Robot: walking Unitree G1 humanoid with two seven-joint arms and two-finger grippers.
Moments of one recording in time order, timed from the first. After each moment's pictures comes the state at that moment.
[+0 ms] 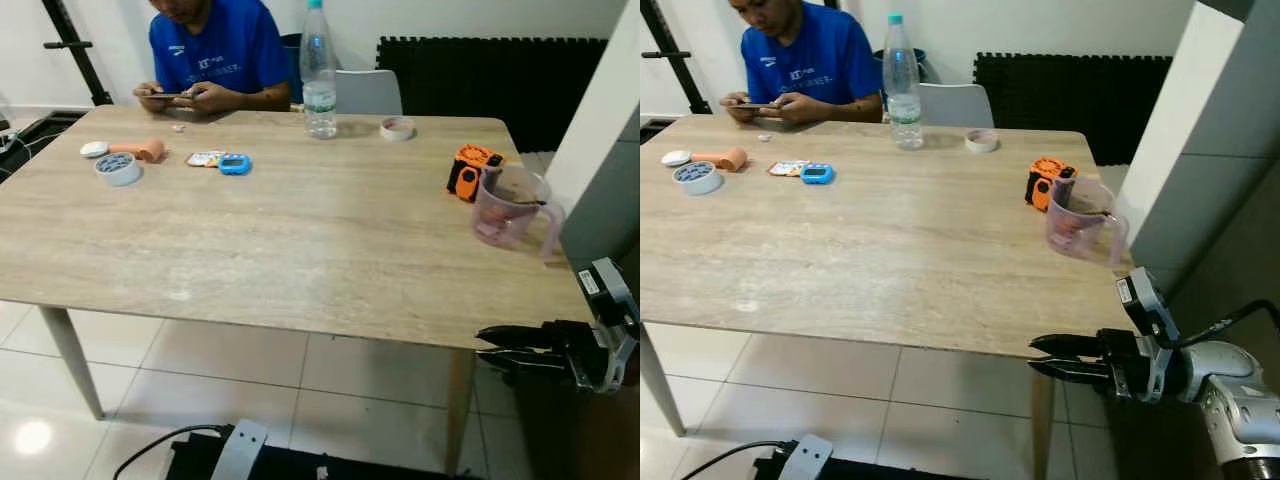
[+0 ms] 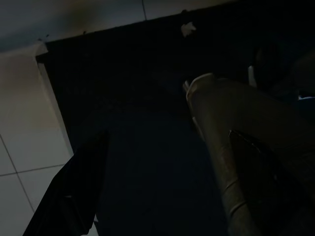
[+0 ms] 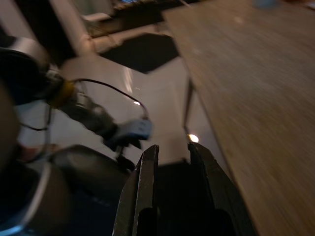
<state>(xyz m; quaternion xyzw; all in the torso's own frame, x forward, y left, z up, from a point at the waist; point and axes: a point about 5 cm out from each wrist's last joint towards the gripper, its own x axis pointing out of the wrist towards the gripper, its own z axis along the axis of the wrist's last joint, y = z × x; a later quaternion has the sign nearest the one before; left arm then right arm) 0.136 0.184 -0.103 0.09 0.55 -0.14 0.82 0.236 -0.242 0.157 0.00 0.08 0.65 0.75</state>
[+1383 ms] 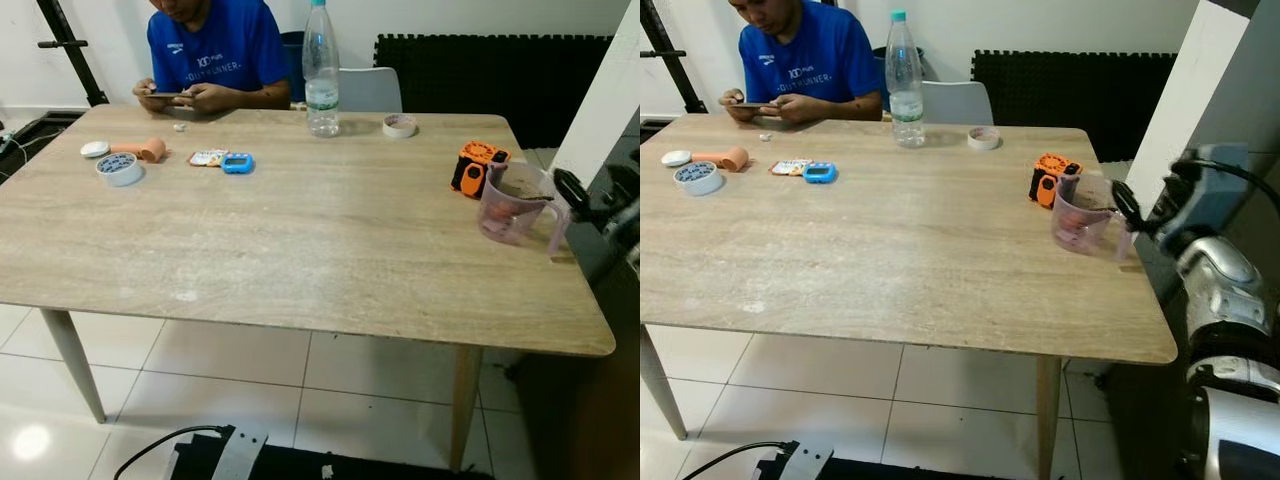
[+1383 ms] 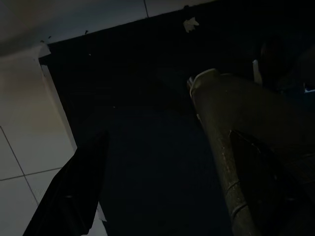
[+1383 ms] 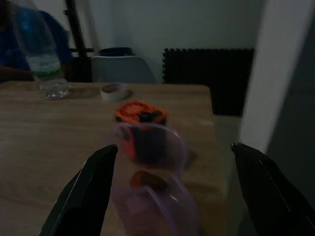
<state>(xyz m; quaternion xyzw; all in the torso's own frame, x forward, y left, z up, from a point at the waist) 0.136 0.185 -0.103 0.09 0.55 -0.15 0.82 0.351 -0.329 0.203 0.01 -0.05 0.02 1.00</state>
